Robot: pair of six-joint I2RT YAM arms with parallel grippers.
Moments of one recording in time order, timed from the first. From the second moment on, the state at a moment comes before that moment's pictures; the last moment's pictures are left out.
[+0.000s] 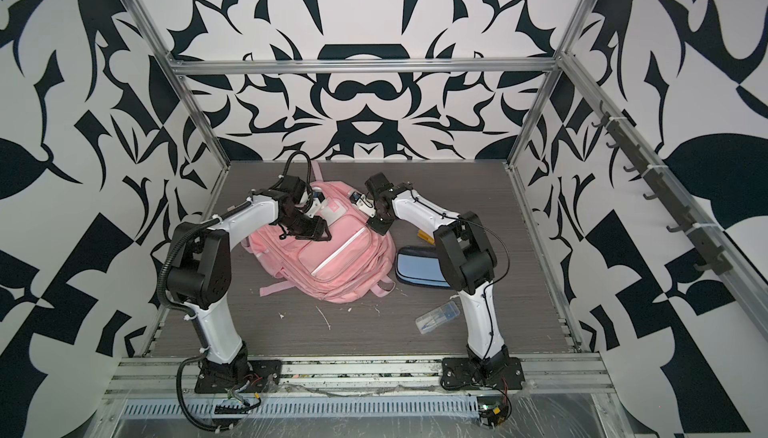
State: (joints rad) left arm -0.31 1.88 1.35 -0.78 0.42 0.00; right arm 0.55 2.10 1.67 -0.73 -0.03 -0.45
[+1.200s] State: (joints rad) left arm -0.16 1.93 1.39 -0.76 0.55 -0.36; right arm 0.70 1.82 1.27 -0.60 0.00 -0.65
